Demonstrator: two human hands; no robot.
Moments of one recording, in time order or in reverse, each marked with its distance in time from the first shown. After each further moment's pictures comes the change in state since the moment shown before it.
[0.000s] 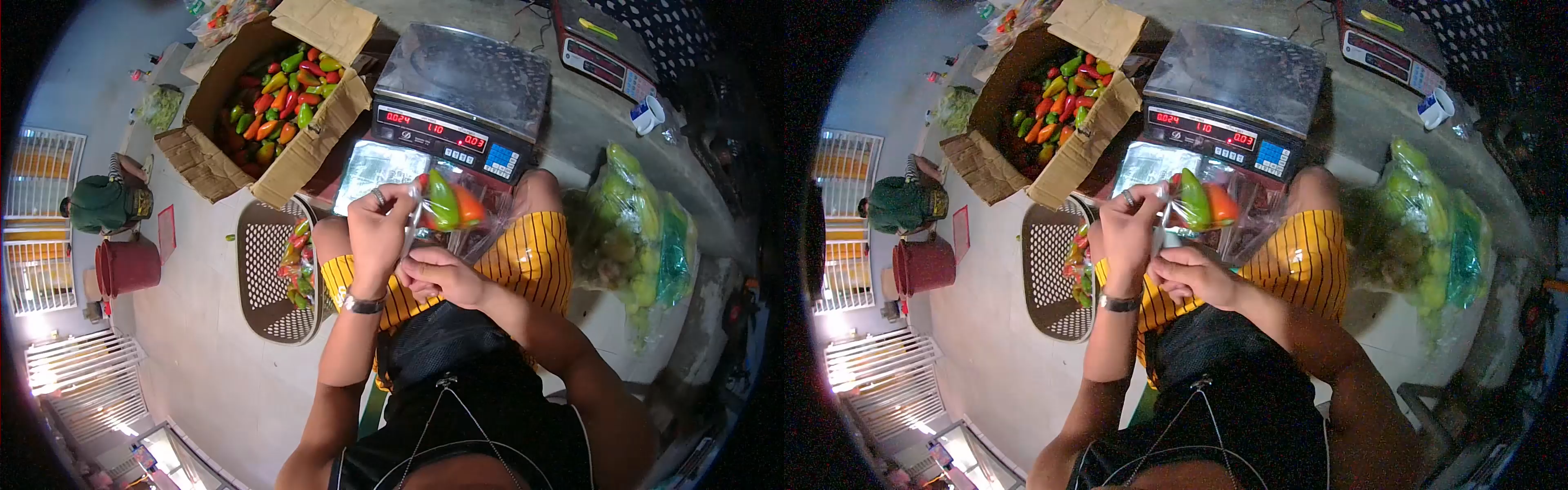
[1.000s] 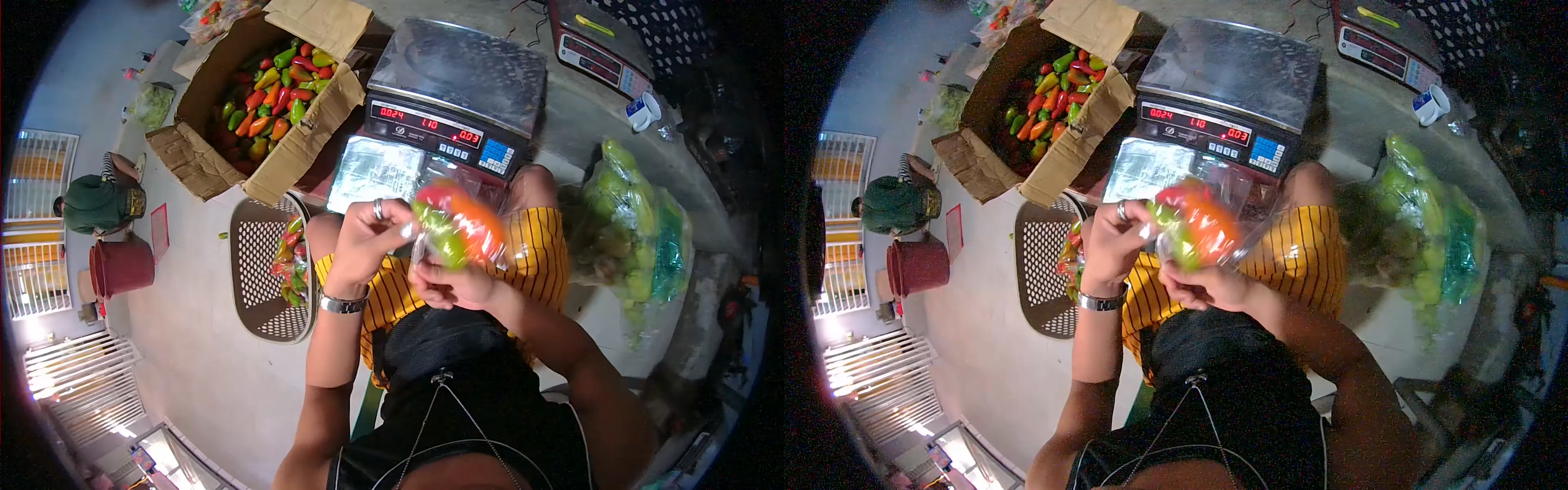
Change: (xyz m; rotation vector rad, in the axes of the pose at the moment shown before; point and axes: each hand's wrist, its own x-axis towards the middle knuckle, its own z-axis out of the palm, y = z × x) left_hand -0.009 0.005 -0.029 -0.211 -0.470 0.045; right_hand -0.022 -0.006 0.004 0.196 -0.042 -0.006
